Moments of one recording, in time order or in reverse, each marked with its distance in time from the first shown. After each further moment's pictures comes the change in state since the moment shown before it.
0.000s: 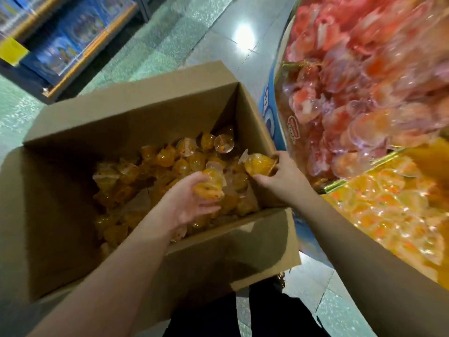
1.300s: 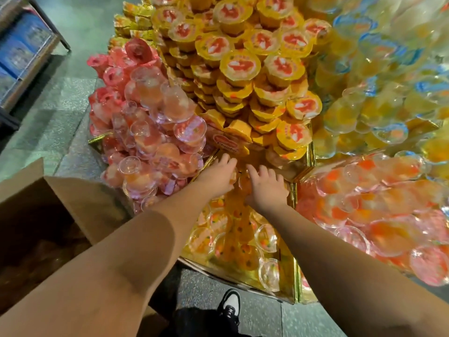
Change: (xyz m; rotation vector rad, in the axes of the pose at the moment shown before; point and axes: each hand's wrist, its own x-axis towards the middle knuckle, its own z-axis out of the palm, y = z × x) left_hand 0.091 -0.064 0.525 2.026 -0.229 1.019; right_hand -0.041 0.319 -0.255 -0.513 0.335 0.180
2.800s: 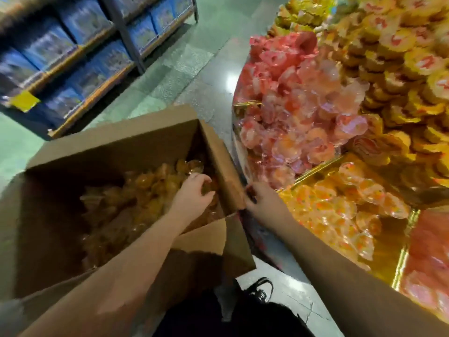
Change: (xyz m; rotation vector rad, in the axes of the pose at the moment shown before) left_hand -0.366 -0.192 0.011 -0.617 0.399 -0.628; right_hand -0.122 -0.288 -0.003 0.443 -0.196 -0.402
